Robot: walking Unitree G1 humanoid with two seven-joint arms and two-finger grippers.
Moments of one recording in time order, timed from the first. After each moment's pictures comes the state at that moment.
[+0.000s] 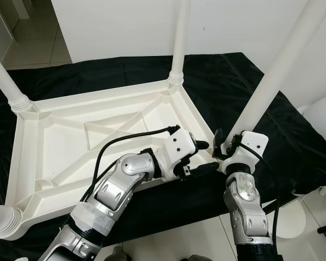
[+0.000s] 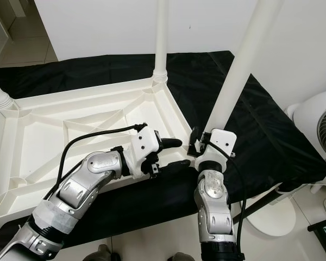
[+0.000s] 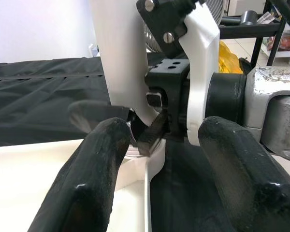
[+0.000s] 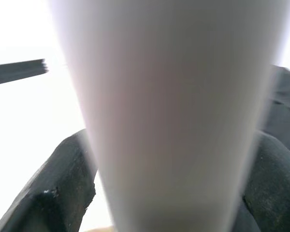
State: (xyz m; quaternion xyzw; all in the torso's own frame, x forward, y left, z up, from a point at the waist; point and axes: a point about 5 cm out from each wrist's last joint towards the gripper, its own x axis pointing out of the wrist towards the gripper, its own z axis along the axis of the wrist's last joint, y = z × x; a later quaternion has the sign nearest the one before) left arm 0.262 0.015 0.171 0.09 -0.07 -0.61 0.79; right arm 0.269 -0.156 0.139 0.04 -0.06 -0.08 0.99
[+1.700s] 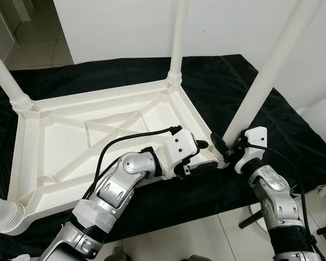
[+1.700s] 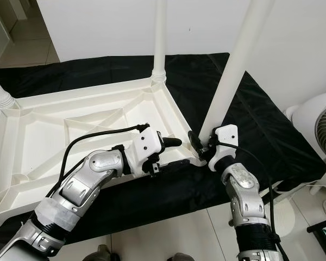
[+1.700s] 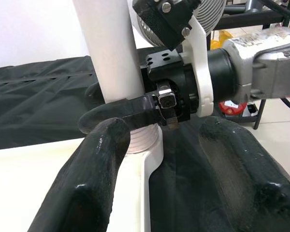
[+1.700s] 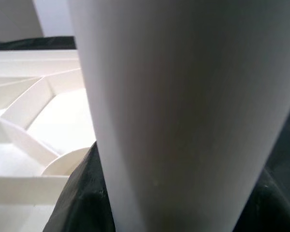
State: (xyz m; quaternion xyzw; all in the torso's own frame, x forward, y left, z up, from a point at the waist) left arm 0.267 0.014 0.168 0.12 -0.07 -0.60 0.79; right arm 0.289 -0.187 0.127 -0.02 -0.03 0.17 0.98
